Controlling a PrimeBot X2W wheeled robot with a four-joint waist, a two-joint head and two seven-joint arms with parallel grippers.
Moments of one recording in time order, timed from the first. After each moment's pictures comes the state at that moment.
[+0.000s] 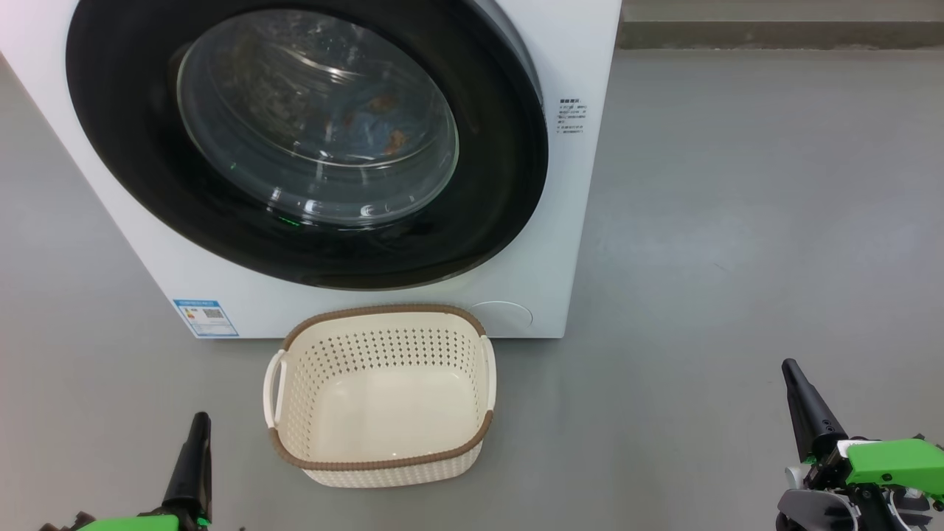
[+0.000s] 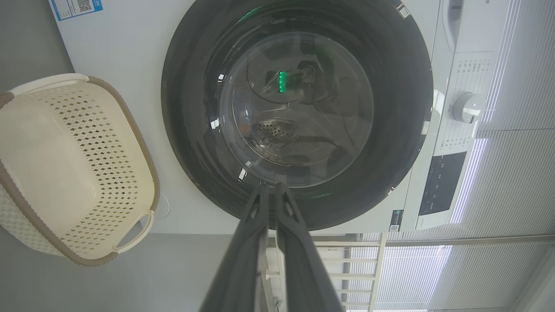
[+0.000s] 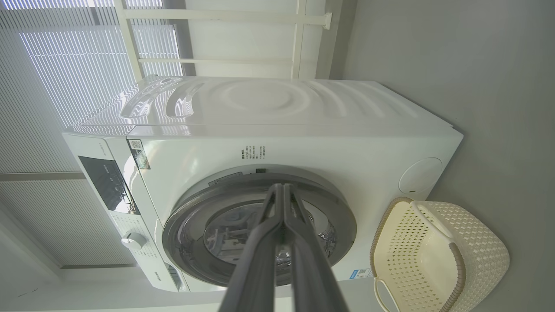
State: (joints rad) left arm -0.06 0.04 0.08 0.28 -1.60 -0.13 0.11; right arm -0.06 -0.04 -0.13 0.27 1.61 0.13 0.11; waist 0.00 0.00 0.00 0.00
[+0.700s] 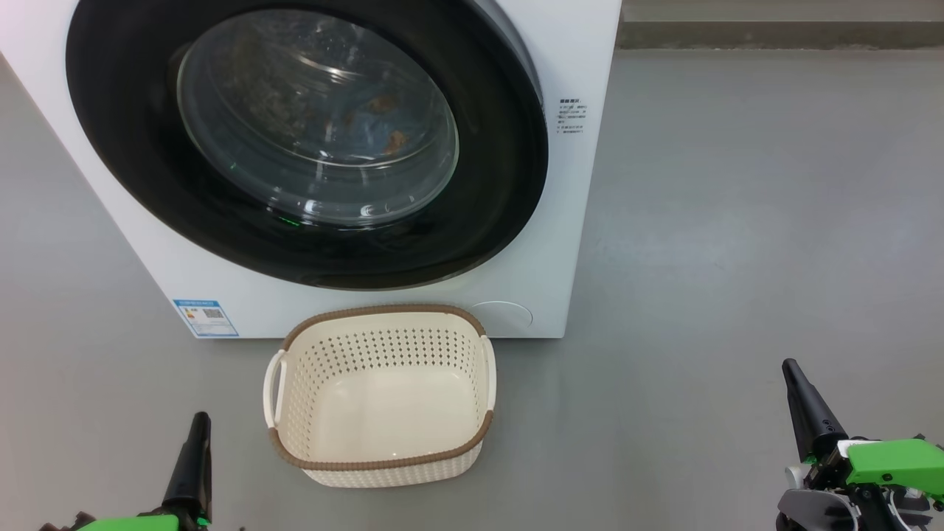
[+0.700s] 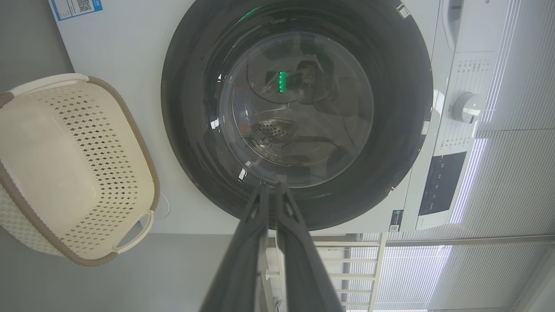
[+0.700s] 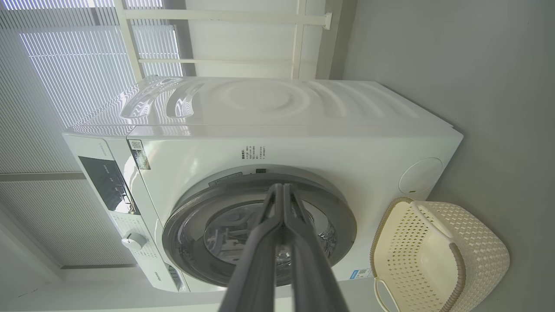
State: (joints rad) left arm -0.06 0.04 0.08 0.28 -1.60 -0.13 0.11; right arm -0.06 -0.04 -0.13 0.27 1.61 0.13 0.11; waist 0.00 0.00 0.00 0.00
